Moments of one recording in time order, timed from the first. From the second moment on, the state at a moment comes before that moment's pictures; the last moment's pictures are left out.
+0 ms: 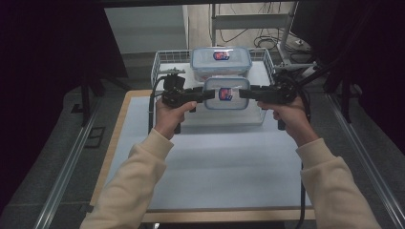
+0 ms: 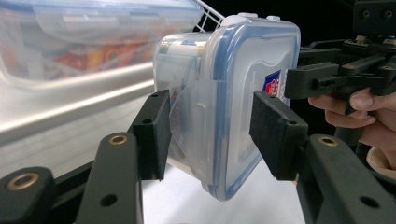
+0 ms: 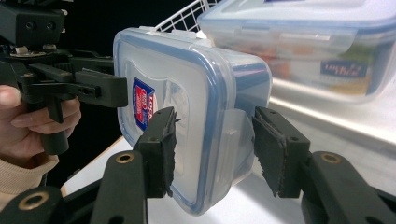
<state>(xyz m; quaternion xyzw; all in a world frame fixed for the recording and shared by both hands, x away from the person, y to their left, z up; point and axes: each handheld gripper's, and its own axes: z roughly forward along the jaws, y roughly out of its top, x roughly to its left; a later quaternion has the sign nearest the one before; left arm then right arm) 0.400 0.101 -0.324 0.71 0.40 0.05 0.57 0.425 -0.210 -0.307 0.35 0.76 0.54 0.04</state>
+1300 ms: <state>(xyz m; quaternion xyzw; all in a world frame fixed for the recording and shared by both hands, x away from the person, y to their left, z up) 0.459 0.108 -0.260 0.70 0.41 0.07 0.58 0.492 -0.202 -0.246 0.34 0.76 0.56 0.04</state>
